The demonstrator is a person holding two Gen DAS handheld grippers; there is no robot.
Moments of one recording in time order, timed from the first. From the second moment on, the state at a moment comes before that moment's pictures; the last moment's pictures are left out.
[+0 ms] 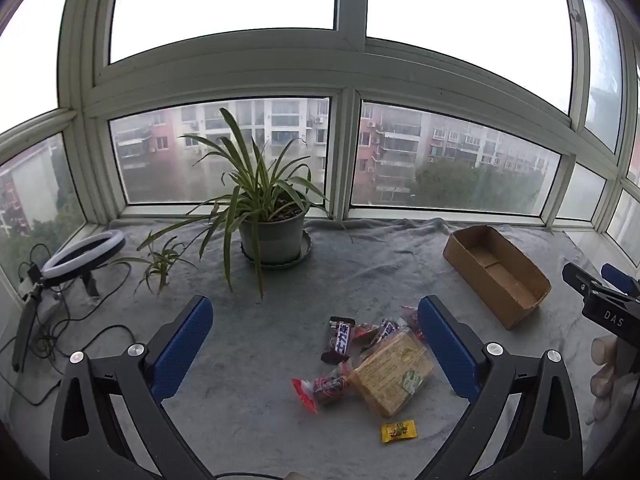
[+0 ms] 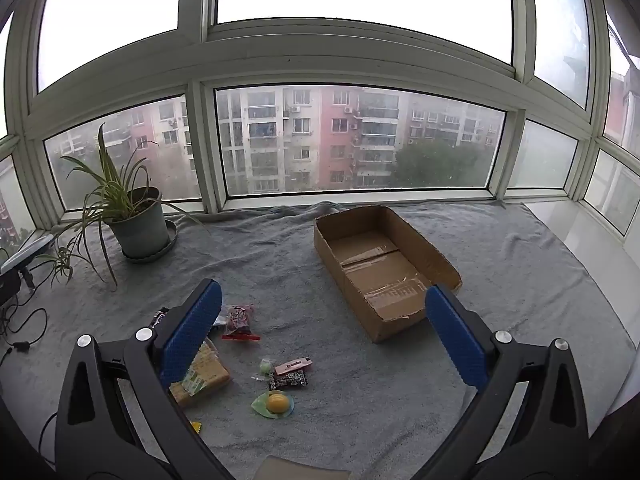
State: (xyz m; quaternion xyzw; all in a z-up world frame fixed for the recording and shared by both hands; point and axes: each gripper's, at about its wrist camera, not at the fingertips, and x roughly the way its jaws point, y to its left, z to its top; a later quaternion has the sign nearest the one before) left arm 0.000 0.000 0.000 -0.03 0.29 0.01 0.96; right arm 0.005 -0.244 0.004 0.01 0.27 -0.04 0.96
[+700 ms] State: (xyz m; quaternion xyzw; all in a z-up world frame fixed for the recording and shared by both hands) left arm 0.002 -0.001 -0.006 -0.02 0.29 0.01 0.96; right arm 0.006 -0.244 -0.001 0.01 0.28 -0.04 0.96
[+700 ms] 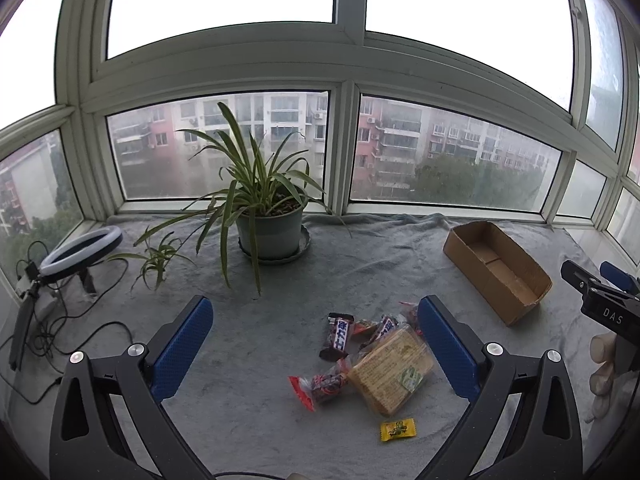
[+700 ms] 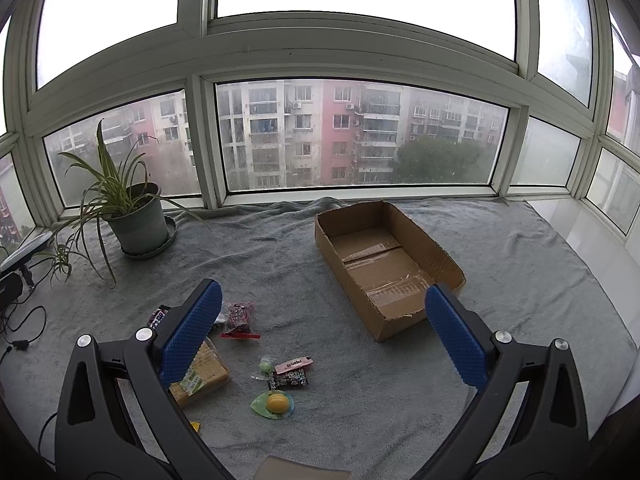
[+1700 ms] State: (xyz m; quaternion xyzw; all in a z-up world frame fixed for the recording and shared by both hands) left arm 0.018 -0.001 -0.030 0.00 0.32 0.01 0.95; right arm 0.039 -0.246 -0.028 0.01 0.32 -0.02 0.95
